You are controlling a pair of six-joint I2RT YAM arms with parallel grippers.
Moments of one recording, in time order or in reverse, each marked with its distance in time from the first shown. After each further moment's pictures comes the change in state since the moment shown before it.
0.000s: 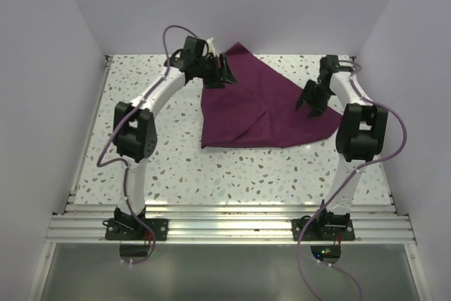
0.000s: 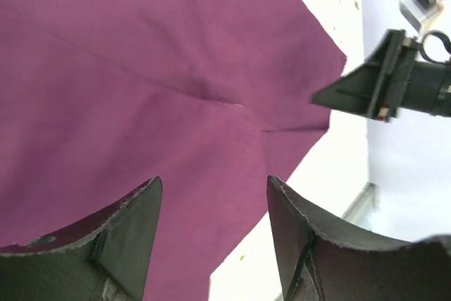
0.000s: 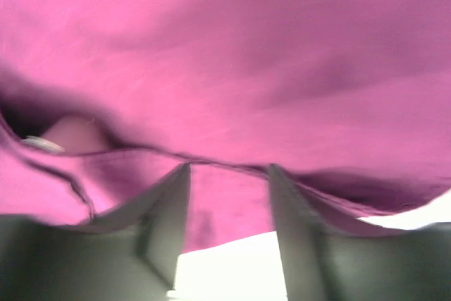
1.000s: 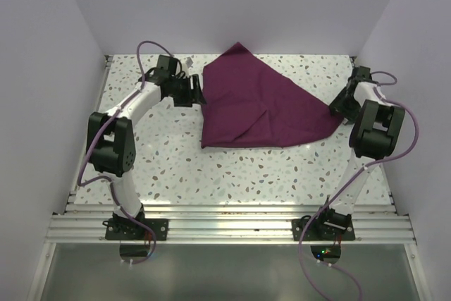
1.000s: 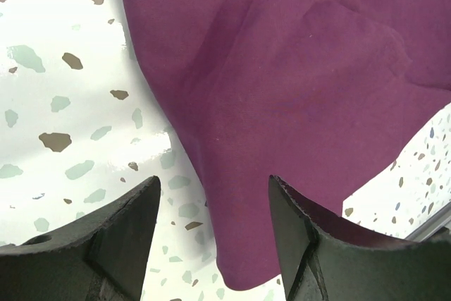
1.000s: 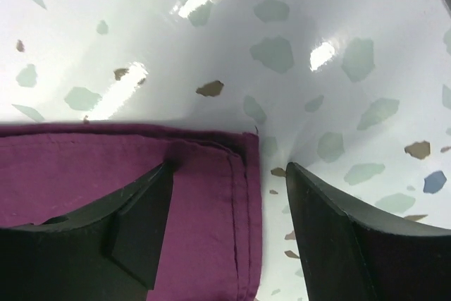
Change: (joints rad) left arm 0.156 -0.321 -0.510 0.023 -0.121 0.269; right arm -0.276 0.043 -0.142 0.276 0.299 0.019
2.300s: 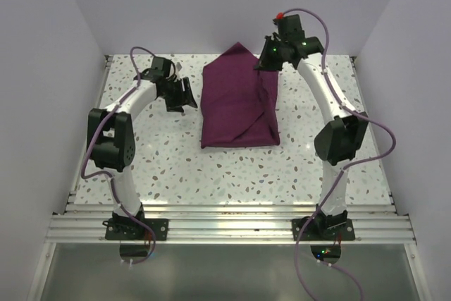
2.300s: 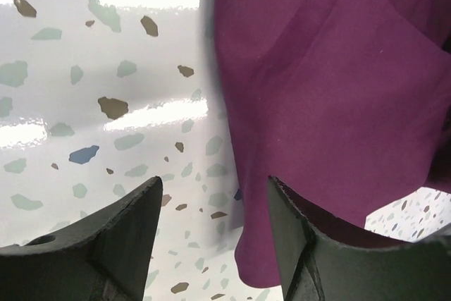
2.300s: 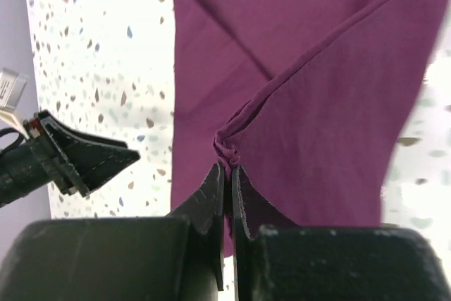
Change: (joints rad) left arm 0.062 0.053 0.034 -0.098 -0.056 -0.077; right arm 0.581 -0.096 0.596 -0.222 -0.328 0.034
